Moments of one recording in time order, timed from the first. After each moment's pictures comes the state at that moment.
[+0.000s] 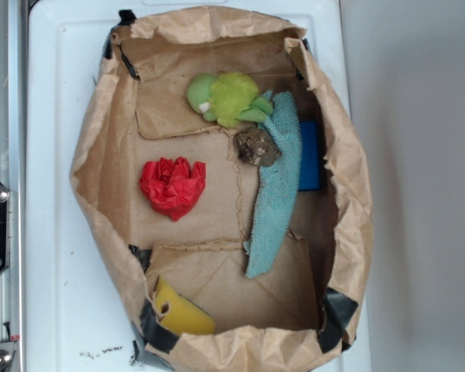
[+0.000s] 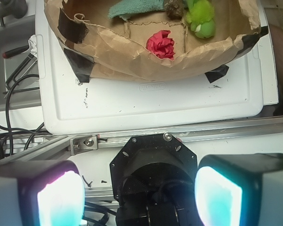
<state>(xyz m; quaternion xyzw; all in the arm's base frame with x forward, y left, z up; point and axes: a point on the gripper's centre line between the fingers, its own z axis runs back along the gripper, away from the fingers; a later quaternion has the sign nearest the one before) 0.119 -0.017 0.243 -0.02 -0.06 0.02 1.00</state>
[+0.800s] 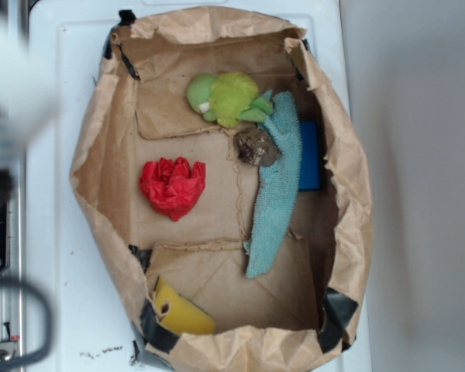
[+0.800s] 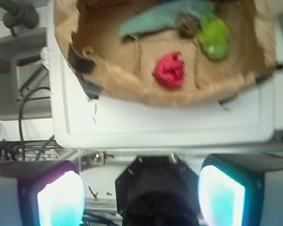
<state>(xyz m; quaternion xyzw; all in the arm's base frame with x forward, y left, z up) 0.175 0.008 0.240 -0.05 -0.05 0.01 1.00</state>
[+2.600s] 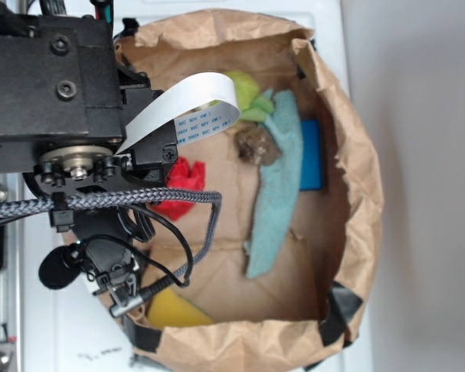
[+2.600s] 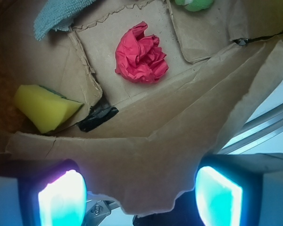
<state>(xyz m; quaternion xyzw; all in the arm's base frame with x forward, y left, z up) 0.197 -0.003 0.149 -0.04 0.03 0.20 0.98</state>
